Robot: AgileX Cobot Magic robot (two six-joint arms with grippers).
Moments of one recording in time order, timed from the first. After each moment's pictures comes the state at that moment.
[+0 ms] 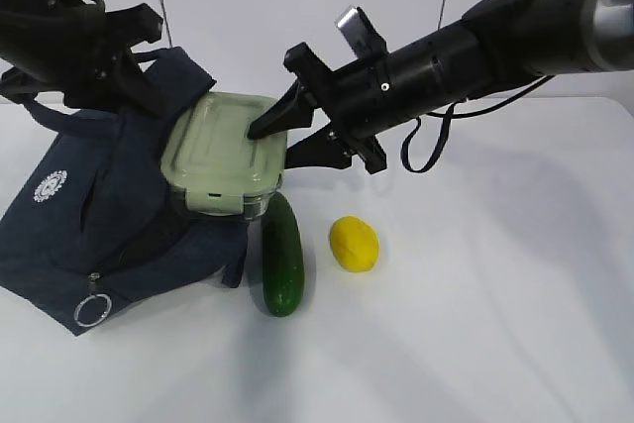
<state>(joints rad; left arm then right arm) -0.27 1.63 -1.27 -0.51 0.81 -0.02 0.33 2.05 -1.48 1.27 0.91 -0.39</state>
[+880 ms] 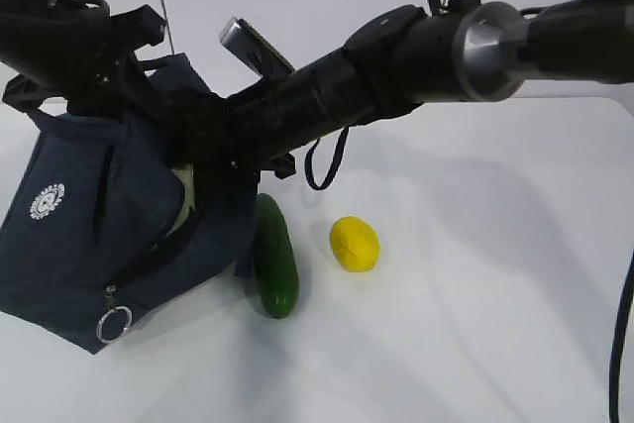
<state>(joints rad) -0.27 1.63 -1.27 -0.56 0.87 0.00 0.53 2.17 -1.63 1.28 0.76 -0.57</state>
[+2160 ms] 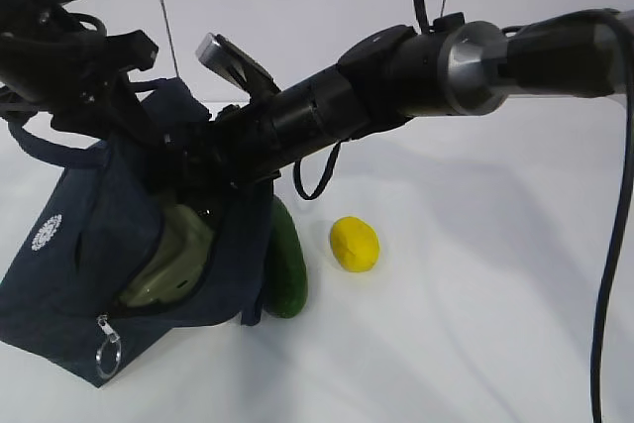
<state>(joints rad) -0.27 1.63 -1.27 -0.50 0.97 0.04 0.53 2.22 -1.64 1.34 0.86 -0.87</state>
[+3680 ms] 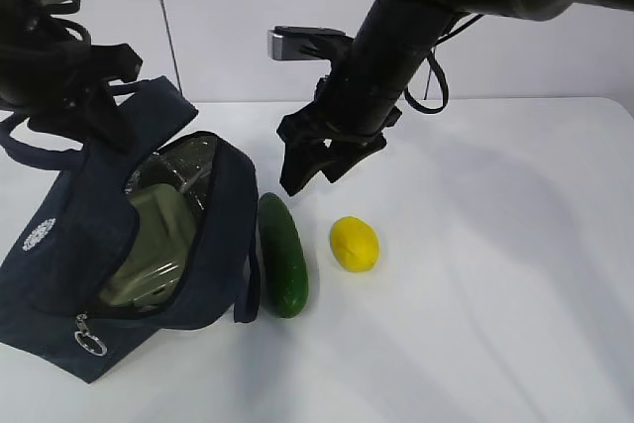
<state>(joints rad) -0.25 1.63 -1.27 -0.37 0.96 0.00 0.43 2.16 -1.84 0.43 1.15 -0.38</state>
